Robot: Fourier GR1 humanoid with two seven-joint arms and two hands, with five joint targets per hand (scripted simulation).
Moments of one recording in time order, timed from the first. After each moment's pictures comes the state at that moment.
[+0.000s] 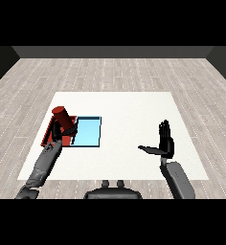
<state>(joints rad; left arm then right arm) -0.39 0.42 -0.16 -1.02 0.17 0.53 -0.22 -0.01 -0.33 0.21 -1.68 -0.34 -0.38 -0.33</state>
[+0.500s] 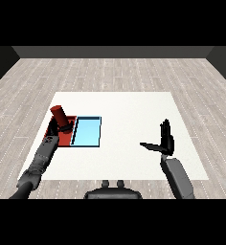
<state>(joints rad) -0.63 0.43 -0.08 -0.49 0.09 0.49 -0.25 -0.06 -0.32 0.16 -1.55 -0.32 -0.37 -0.32</state>
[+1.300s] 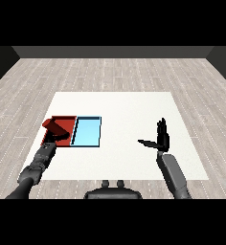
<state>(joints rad) -0.71 0.43 -0.02 -0.06 0.08 0.47 -0.11 -0.15 -0.26 0.13 -1.38 -0.33 -0.33 -0.38</state>
